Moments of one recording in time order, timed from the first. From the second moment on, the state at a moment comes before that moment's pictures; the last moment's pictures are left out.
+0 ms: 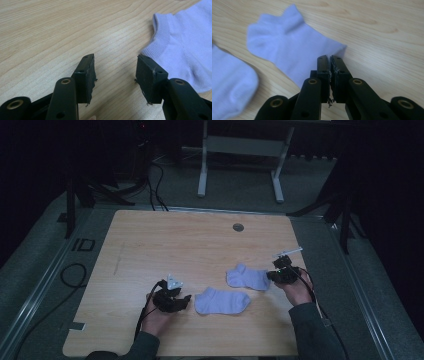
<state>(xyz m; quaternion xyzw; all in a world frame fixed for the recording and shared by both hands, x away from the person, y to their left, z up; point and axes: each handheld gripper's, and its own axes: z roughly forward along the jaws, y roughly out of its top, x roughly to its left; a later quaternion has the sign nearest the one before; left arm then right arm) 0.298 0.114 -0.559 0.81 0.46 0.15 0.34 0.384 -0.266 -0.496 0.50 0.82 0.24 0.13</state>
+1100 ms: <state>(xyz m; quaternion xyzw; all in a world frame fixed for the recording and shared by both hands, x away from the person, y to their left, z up) 0.297 0.109 -0.559 0.82 0.45 0.17 0.33 0.413 -0.181 -0.527 0.26 0.94 0.19 0.11</state>
